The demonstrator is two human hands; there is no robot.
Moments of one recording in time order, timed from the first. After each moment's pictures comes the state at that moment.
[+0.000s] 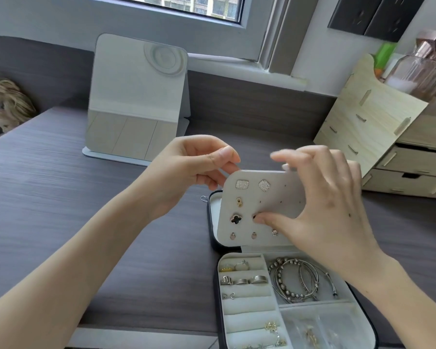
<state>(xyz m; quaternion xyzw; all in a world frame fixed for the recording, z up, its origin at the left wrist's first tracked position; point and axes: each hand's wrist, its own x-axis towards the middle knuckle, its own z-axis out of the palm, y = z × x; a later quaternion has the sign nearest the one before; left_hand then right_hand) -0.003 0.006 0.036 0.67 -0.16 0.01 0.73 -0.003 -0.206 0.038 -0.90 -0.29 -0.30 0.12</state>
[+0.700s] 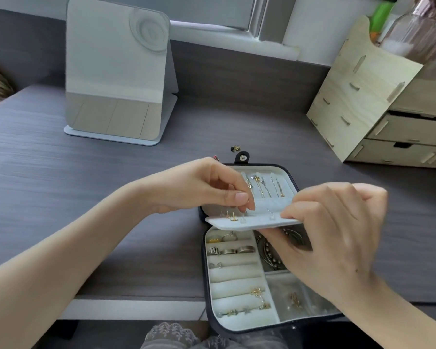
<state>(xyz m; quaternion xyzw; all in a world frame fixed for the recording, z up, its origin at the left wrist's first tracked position) -0.008 -0.021 0.010 0.75 -0.26 -0.20 0.57 -0.041 -0.227 -0.004 -0.76 -0.35 -0.53 0.10</state>
